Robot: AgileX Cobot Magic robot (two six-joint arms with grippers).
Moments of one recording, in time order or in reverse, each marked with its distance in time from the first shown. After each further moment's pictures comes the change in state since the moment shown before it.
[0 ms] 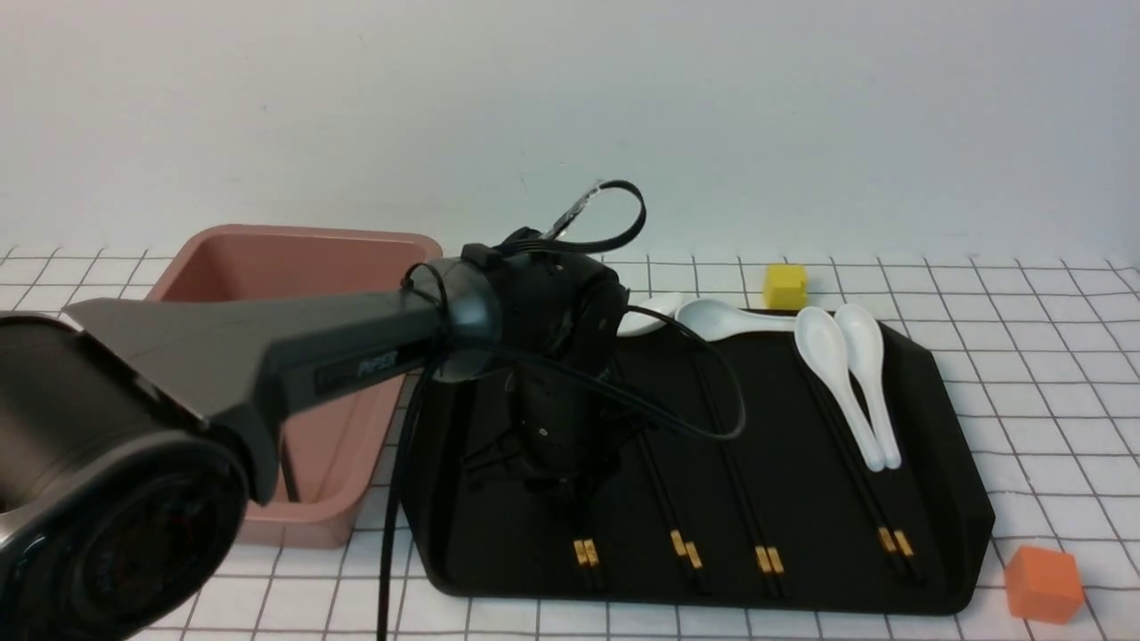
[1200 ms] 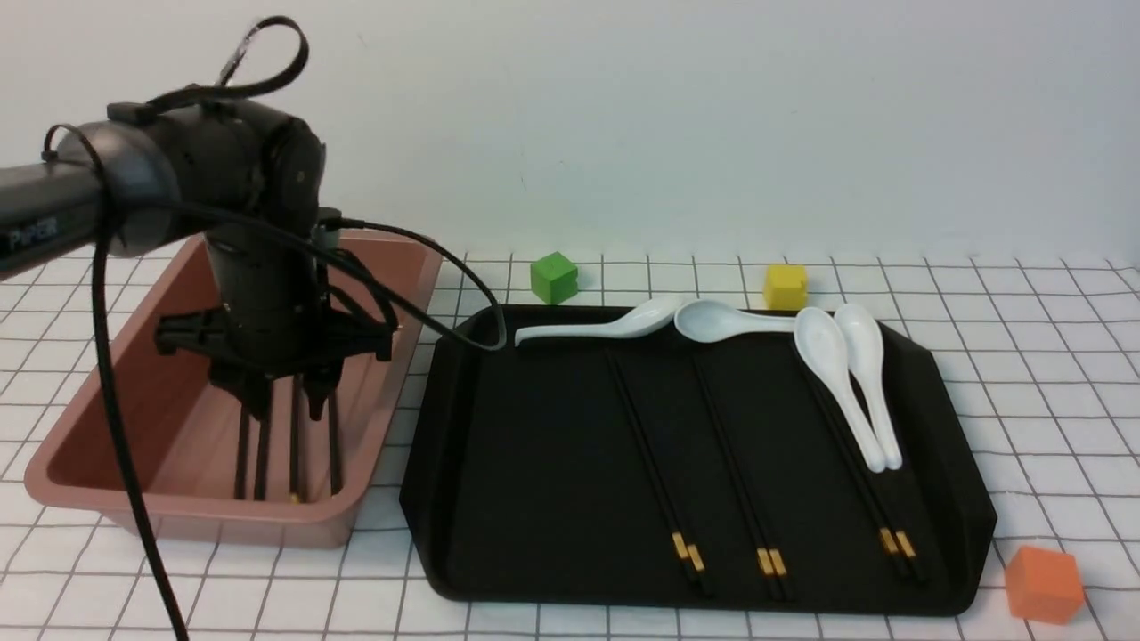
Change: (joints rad) right arm 0.000 0.000 0.000 0.000 0.000 0.000; left arm 0.386 -0.235 0.109 0.142 0.182 0.611
